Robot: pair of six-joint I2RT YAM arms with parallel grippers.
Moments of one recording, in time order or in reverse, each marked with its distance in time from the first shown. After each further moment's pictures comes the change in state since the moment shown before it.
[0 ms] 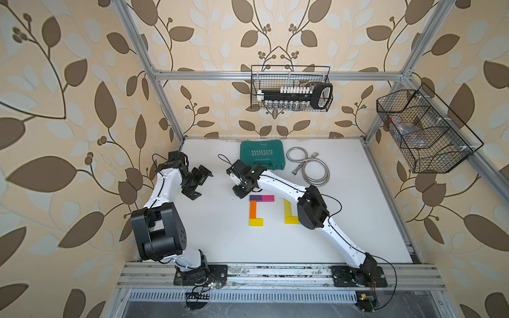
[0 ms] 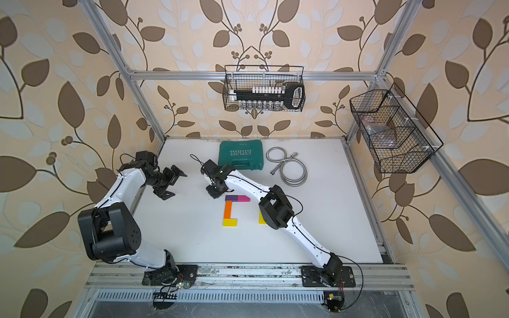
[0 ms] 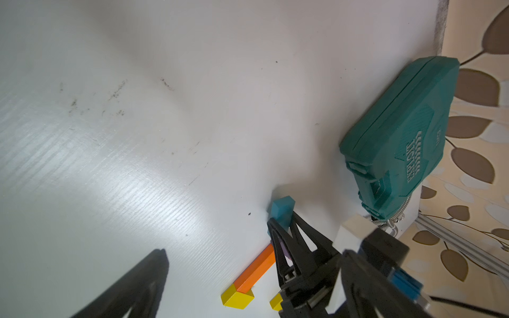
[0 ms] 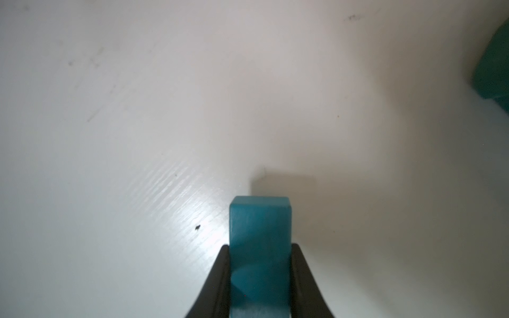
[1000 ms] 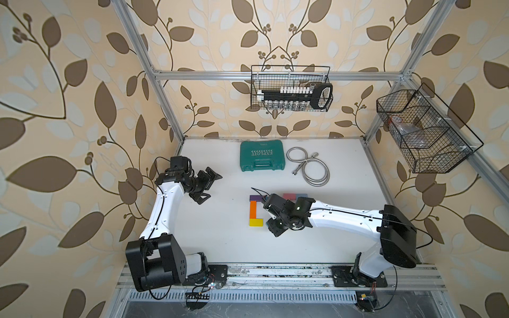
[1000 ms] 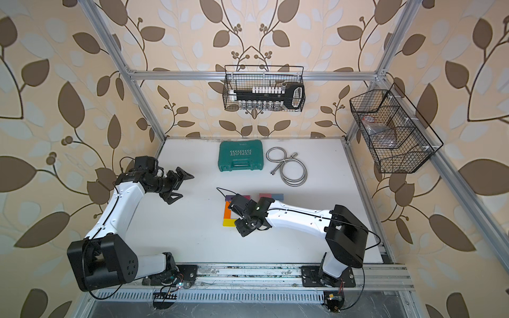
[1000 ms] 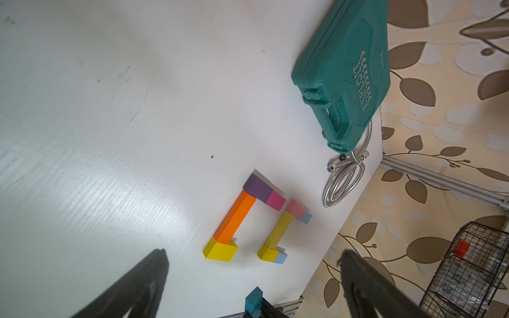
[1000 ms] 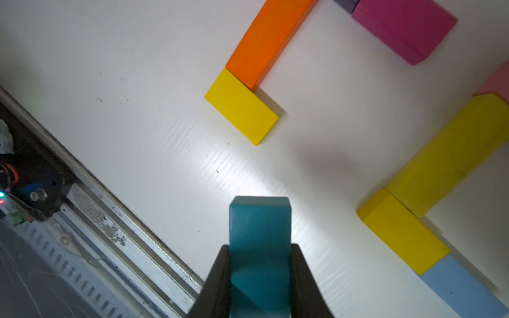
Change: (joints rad) left arm -0.074 -0.237 -0.111 -0.008 0.137 0.001; right arm 0.200 -0.961 -1.297 0.224 0.071 0.322
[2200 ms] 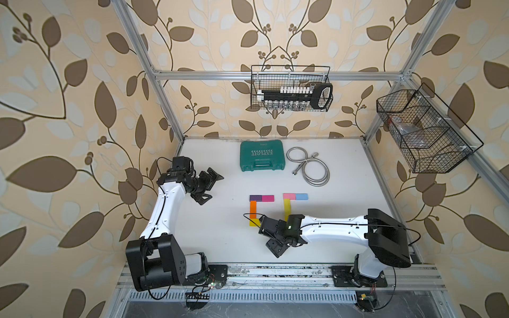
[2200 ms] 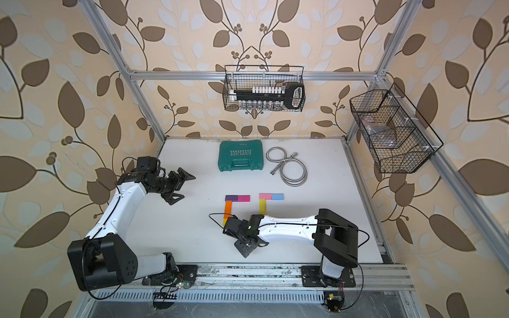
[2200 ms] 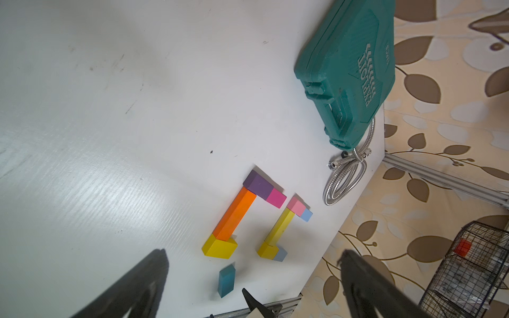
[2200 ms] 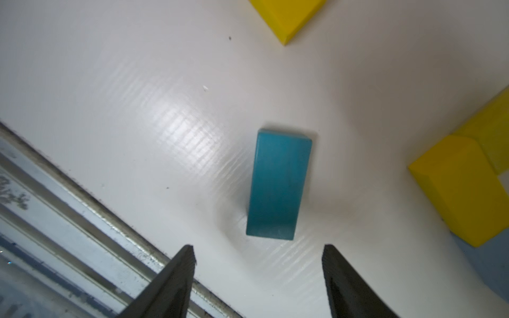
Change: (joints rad) left arm -0.023 0.000 -0.010 0.006 -0.003 -0.020; right arm 0.149 0.045 -0.090 -0.042 0.102 0.034
